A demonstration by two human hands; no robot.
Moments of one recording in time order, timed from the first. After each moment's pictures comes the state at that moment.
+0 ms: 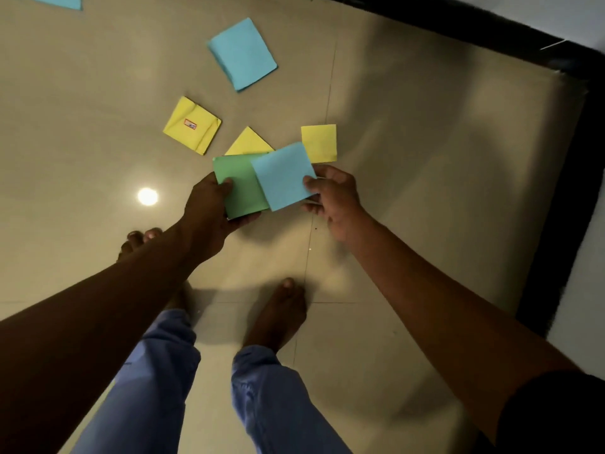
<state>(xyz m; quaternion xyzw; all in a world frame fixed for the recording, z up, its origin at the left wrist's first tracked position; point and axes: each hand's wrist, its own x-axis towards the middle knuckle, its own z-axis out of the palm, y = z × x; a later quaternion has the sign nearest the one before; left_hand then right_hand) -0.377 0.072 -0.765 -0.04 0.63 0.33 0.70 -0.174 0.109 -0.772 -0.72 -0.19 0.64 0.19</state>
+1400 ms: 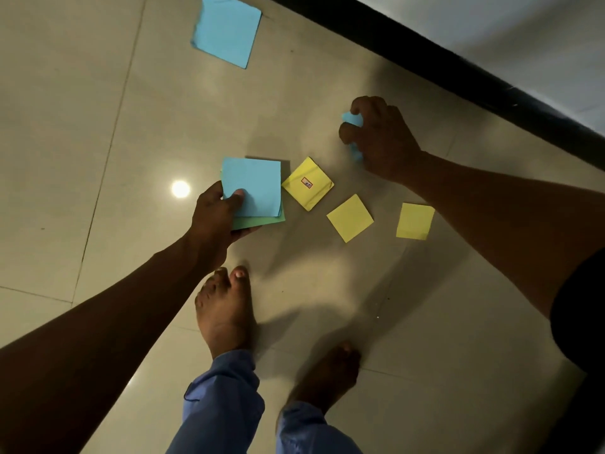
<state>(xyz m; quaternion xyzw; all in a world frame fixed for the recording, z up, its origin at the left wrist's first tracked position) -0.555 0.102 -0.796 -0.06 0.70 0.36 0.61 -0.319 0.316 -0.837 -0.32 -0.93 0.08 -0.19</state>
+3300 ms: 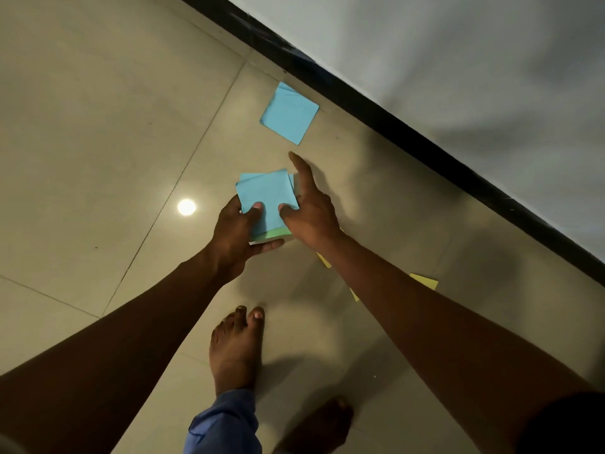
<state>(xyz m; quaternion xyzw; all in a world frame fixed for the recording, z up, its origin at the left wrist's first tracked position) -0.611 0.138 -0.771 -0.07 0.63 0.46 0.62 -0.499 0.237 -0.764 -0.54 -0.68 0.49 -0.06</state>
